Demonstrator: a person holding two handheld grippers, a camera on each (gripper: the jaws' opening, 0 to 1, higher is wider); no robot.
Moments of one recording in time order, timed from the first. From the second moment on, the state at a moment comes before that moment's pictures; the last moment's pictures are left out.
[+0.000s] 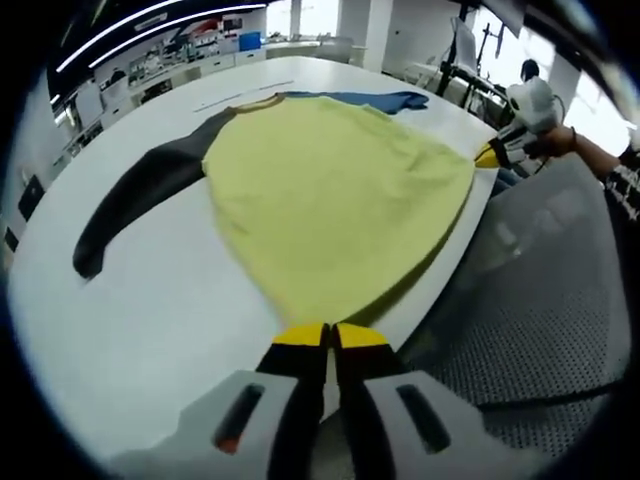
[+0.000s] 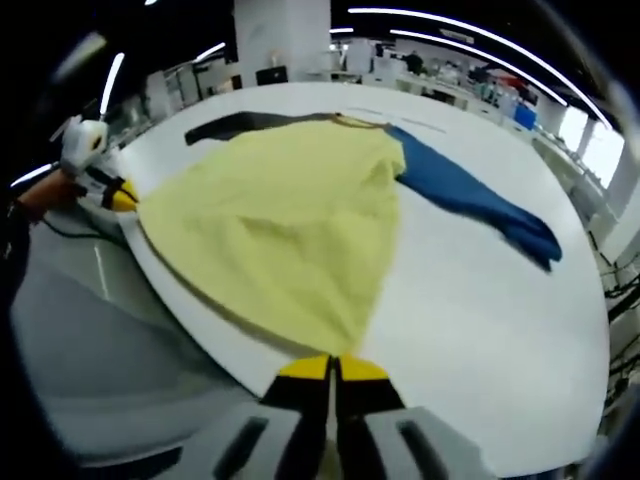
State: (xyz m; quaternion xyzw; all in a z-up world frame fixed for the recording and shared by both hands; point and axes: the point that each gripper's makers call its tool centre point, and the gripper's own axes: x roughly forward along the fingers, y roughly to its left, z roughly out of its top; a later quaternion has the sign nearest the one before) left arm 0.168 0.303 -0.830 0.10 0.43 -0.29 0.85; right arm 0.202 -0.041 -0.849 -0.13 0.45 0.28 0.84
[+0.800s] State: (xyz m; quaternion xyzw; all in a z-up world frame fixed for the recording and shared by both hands) left arm 0.182 0.299 -0.803 0.01 0.39 -0.26 0.88; right arm 0.224 -0.054 -0.812 -0.04 0.41 0.23 0.88
